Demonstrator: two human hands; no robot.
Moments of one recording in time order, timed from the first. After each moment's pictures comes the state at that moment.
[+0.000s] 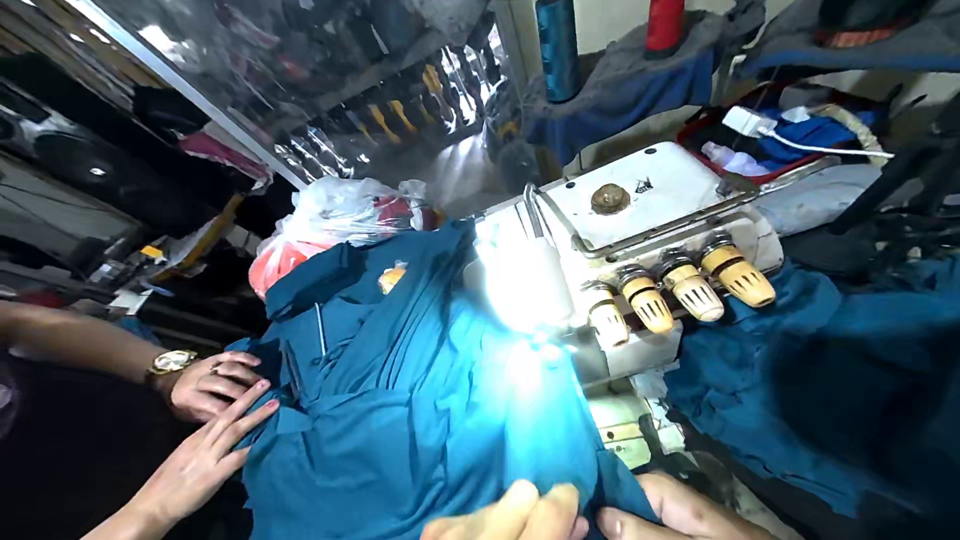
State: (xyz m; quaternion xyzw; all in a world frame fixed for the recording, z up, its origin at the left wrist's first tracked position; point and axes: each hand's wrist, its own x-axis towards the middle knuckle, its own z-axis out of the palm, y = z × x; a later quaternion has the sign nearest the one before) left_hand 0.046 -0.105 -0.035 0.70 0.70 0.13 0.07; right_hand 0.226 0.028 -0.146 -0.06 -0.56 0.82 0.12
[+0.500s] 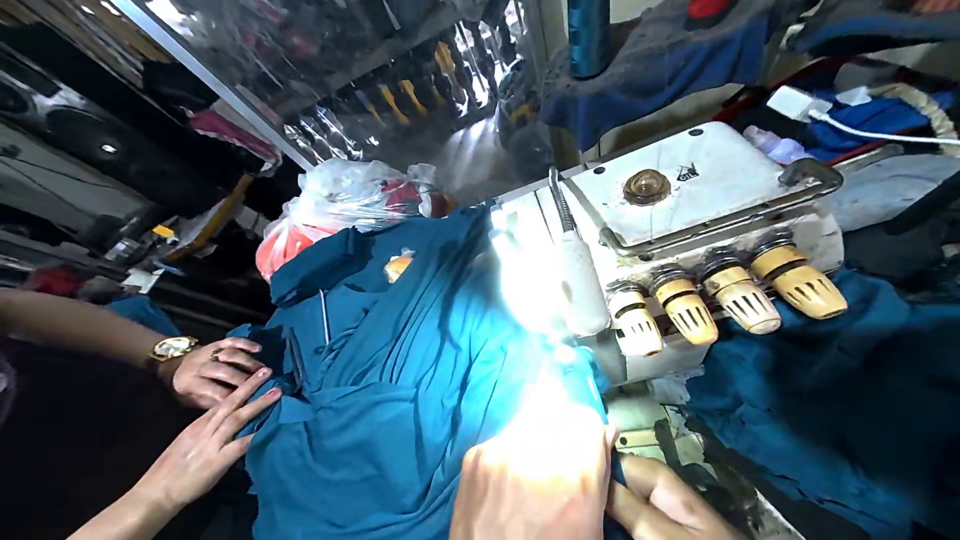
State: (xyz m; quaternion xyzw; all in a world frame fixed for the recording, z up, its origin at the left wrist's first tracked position) left_hand 0.050 -0.044 -0.047 0.66 0.74 0.13 -0.07; right_hand 0.192 0.018 -0.143 -0.10 -0.52 0.82 0.23
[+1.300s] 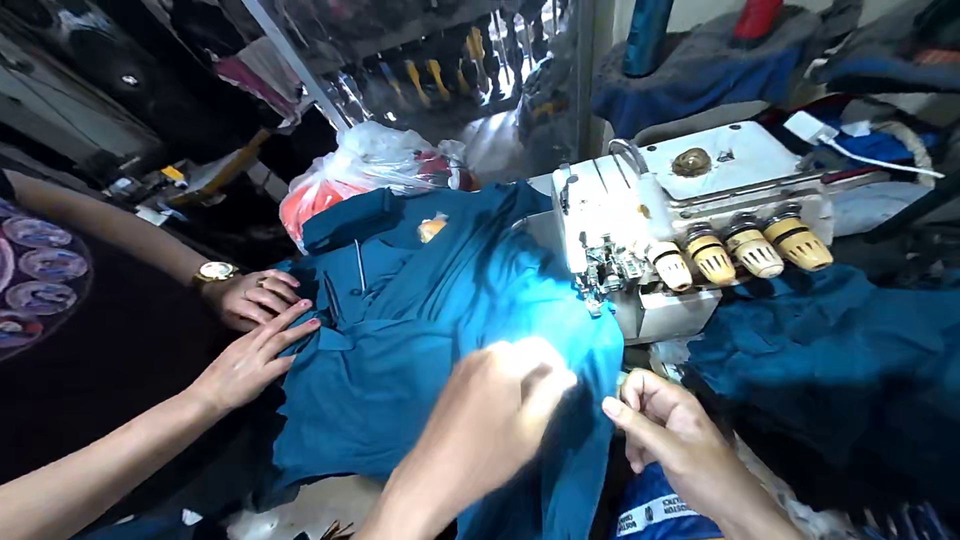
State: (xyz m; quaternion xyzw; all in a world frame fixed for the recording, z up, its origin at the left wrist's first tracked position) left_hand -0.005 -0.089 -0.039 0.61 0.75 0.24 0.11; right_hand 0.193 0.009 -0.147 -0.25 -0.55 0.75 0.27
